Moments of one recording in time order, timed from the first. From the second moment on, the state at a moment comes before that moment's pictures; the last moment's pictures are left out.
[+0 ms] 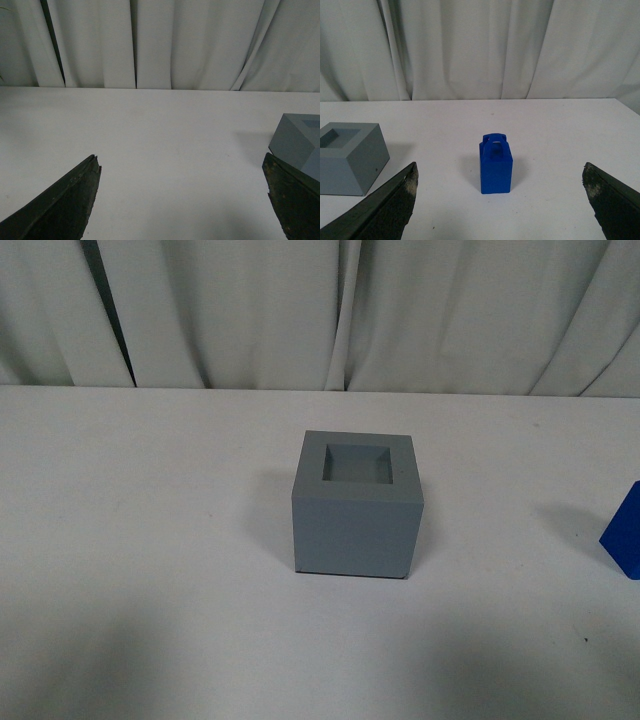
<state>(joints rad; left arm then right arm) 0.00 0.00 0.02 0.00 0.00 0.00 0.00 0.00 0.01 0.00 0.00 0.00</state>
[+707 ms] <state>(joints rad) 0.00 0.00 0.02 0.00 0.00 0.00 0.00 0.00 0.01 0.00 0.00 0.00</state>
